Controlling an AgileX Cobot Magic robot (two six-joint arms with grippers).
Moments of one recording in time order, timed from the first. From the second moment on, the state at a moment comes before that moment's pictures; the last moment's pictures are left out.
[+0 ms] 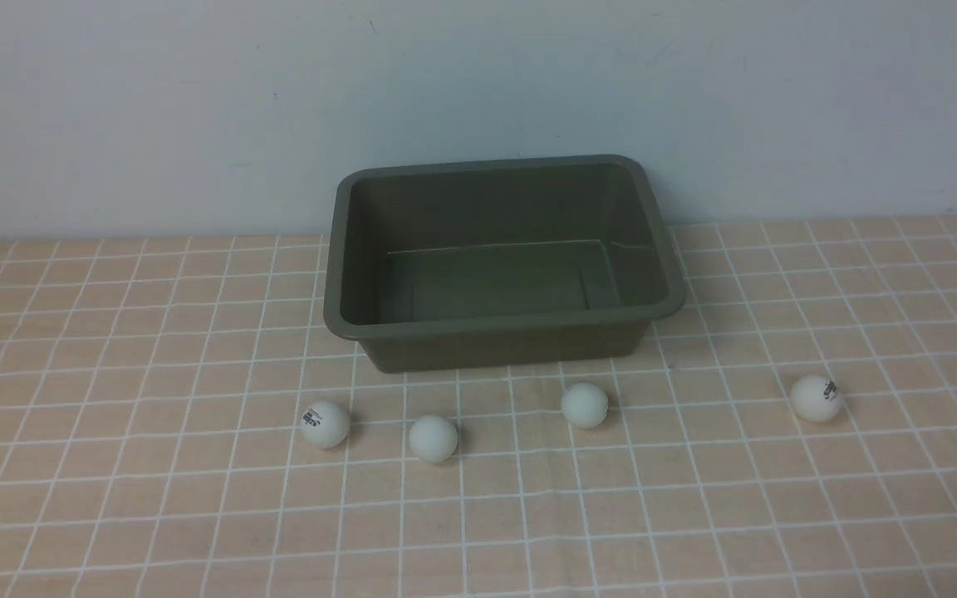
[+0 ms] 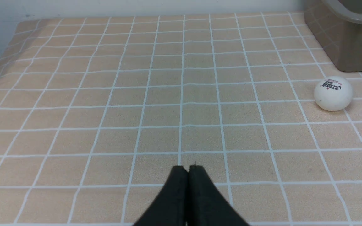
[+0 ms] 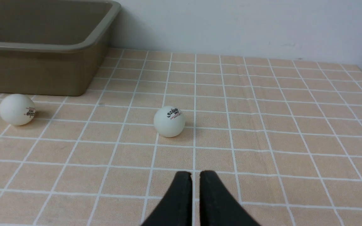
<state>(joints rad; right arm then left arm) 0.04 -0.01 0.02 -0.04 0.41 0.02 0.07 -0.01 0.02 0.00 0.41 -0.01</state>
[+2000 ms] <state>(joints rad) 0.04 -0.01 0.02 -0.04 0.41 0.02 0.07 -0.01 0.02 0.00 0.41 -0.01</state>
